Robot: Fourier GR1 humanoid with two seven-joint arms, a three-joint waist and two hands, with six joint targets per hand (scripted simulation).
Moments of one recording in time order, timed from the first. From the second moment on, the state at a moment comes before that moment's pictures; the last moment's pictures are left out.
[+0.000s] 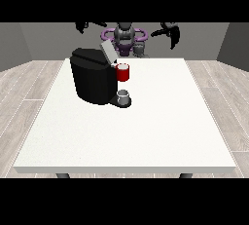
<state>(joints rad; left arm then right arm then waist) -0.54 0.02 0.35 -0.69 -0.36 -0.30 -0.32 -0.27 -0.15 -0.08 -1.31 0.08 -0.02 0.03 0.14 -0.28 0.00</state>
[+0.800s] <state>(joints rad) -0.40 0.00 0.16 -1.03 -0.19 -0.26 -0.19 -0.47 -0.18 -0.21 -1.13 -0.06 0.01 0.11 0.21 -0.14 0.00</state>
